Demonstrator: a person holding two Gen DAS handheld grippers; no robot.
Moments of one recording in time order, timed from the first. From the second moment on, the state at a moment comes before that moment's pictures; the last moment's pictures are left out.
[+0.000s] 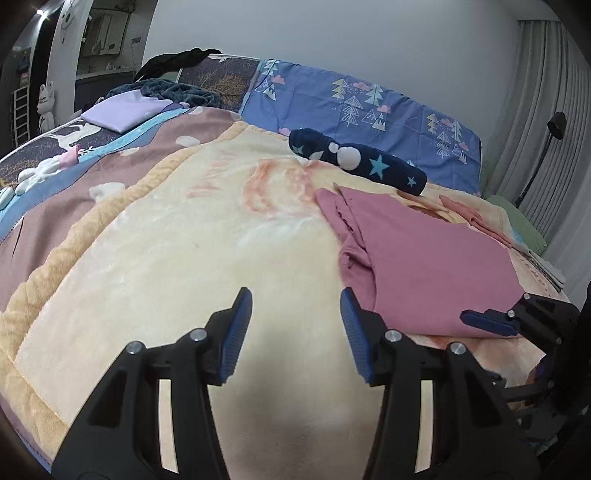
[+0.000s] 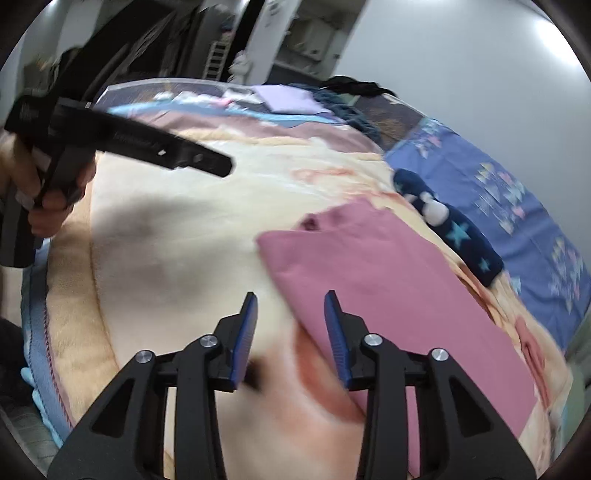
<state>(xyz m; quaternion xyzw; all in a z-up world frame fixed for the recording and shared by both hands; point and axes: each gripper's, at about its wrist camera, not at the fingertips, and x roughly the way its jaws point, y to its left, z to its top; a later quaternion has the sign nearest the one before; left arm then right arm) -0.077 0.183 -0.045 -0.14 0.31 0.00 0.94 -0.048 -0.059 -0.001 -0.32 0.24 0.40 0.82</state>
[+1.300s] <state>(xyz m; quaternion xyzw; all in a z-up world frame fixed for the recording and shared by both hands) 0.183 0.203 -0.090 -0.32 0.36 -0.18 0.86 -0.030 0.022 -0.016 -0.36 0.23 0.32 0.85</state>
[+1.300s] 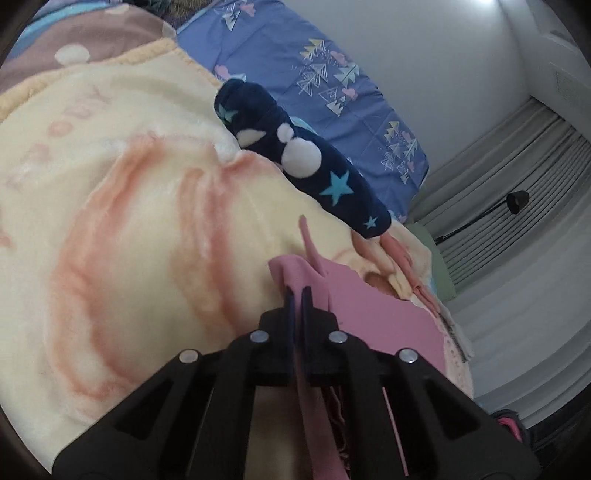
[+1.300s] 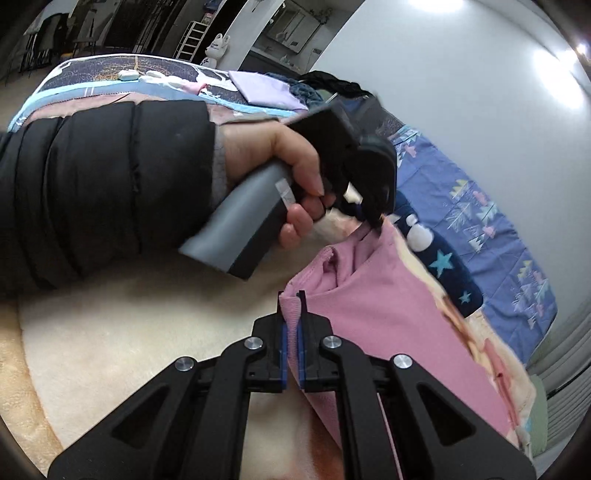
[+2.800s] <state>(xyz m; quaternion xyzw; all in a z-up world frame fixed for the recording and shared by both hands) 0.175 0.237 -0.100 -0.37 0.39 -0.19 0.82 -0.031 0.019 -0.022 -0.36 0.22 0.30 0.86</state>
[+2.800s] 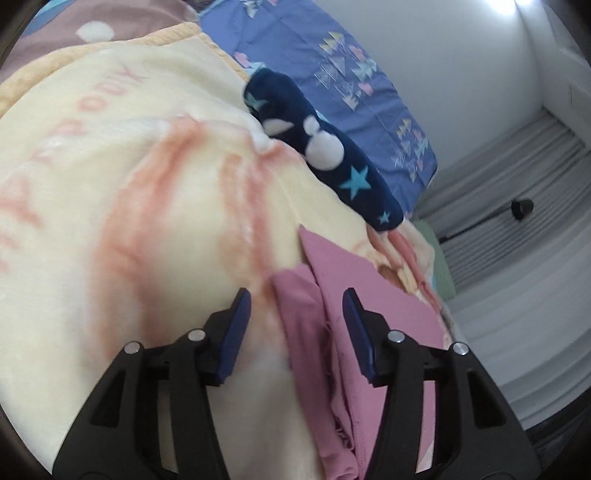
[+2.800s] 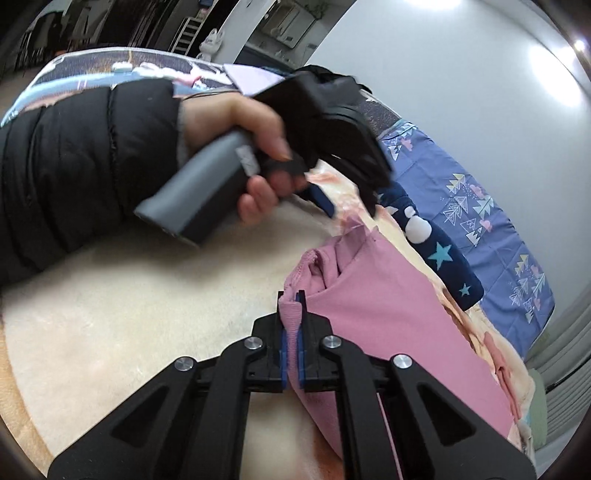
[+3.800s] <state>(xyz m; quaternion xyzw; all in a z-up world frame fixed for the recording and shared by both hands) 0.189 0.202 -0.114 -0.36 0.40 -0.23 0.81 -0.014 0.006 0.001 -0.26 0.26 0.32 0.87</state>
